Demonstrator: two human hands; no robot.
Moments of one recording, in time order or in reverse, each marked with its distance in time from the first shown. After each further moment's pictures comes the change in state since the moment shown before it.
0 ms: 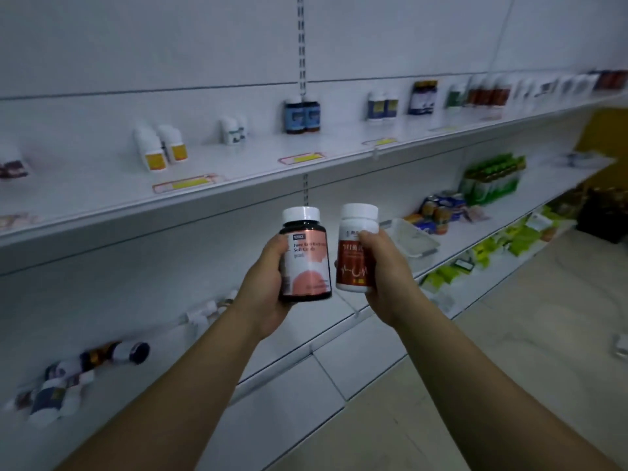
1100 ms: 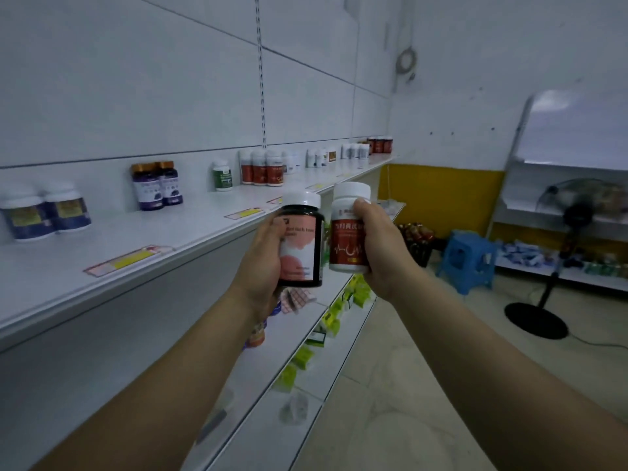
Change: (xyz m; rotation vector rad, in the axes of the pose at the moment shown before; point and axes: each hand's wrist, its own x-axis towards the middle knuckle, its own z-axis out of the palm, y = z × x) left_hand 0.407 -0.104 0.496 0.072 -0.468 0.140; right_hand 0.270 -0.251 -0.470 -0.107 0.448 -0.307
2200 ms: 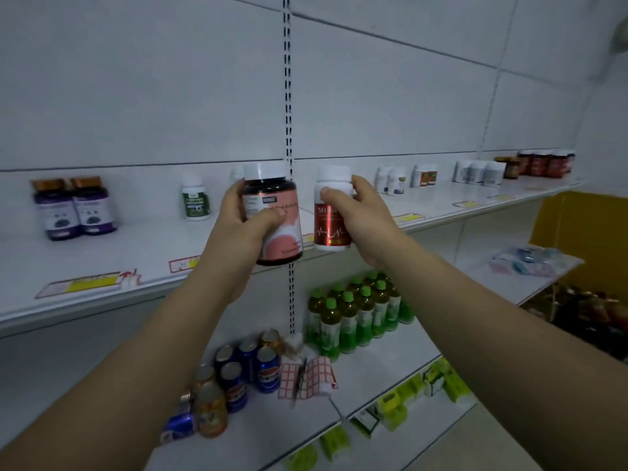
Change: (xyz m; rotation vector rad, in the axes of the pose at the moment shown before) left_hand 0.346 -0.070 0.088 0.358 0.614 0.339; right_hand 0.459 0.037 -0.089 -0.120 -0.569 -0.098
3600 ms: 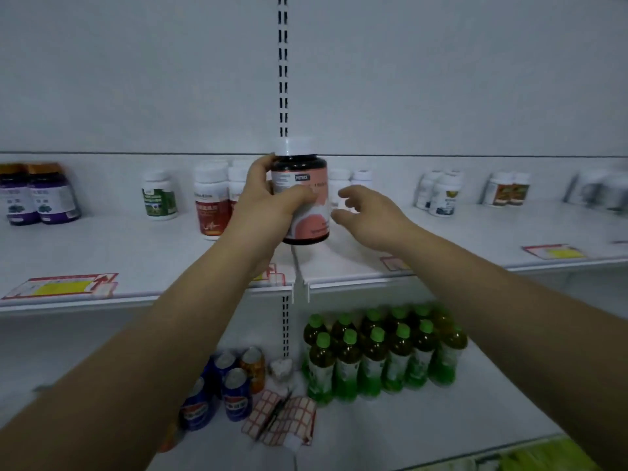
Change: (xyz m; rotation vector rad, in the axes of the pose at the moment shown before) left_hand 0.137 -0.067 0.159 0.185 0.269 0.029; right_hand 0.205 0.079 -0.122 -0.691 -0.400 -0.182
